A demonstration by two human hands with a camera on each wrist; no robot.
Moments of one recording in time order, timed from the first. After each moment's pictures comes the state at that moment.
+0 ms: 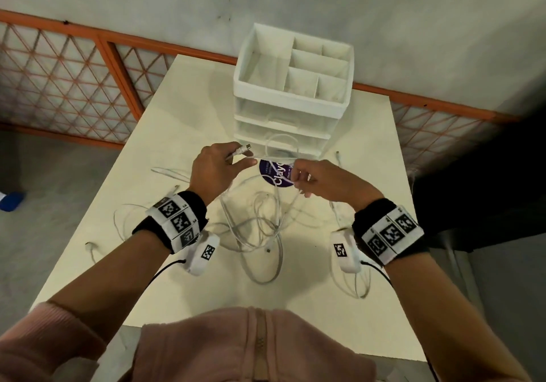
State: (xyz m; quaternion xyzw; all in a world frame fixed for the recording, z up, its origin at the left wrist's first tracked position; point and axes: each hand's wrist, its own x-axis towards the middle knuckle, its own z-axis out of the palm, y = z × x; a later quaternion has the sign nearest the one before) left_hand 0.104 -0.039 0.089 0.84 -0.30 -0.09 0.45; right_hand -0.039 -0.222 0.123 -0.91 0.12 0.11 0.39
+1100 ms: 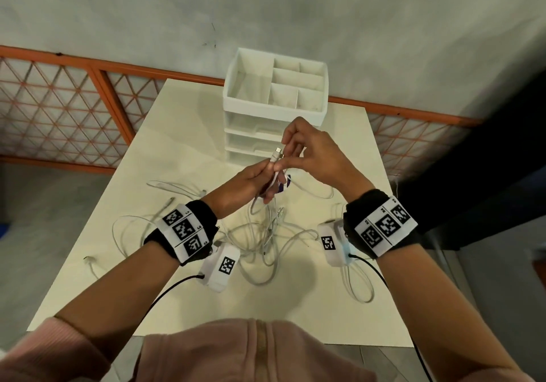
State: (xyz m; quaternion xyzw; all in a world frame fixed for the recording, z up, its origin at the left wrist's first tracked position) left_hand 0.046 -0.046 0.128 0.59 -0.41 -0.42 0.56; right_hand -0.046 -0.191 0.185 -0.88 0.12 -0.12 0.45
